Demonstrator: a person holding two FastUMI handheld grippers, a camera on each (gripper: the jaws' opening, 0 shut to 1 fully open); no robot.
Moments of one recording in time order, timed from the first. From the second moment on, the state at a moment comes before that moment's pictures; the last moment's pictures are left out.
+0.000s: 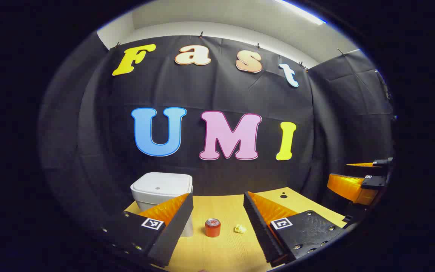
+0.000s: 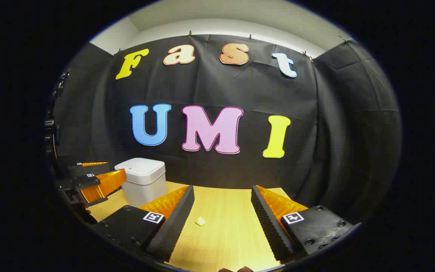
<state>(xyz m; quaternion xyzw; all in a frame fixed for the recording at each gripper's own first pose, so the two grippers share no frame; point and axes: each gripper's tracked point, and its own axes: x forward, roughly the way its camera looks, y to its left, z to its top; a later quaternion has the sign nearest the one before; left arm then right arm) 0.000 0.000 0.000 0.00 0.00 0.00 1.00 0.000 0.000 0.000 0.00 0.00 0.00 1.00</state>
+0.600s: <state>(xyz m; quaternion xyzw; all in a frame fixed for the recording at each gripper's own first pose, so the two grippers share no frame) -0.017 0.031 -0.001 0.02 0.00 0.02 1.00 0.003 0.007 -0.005 -0.01 0.01 0.03 1.00</state>
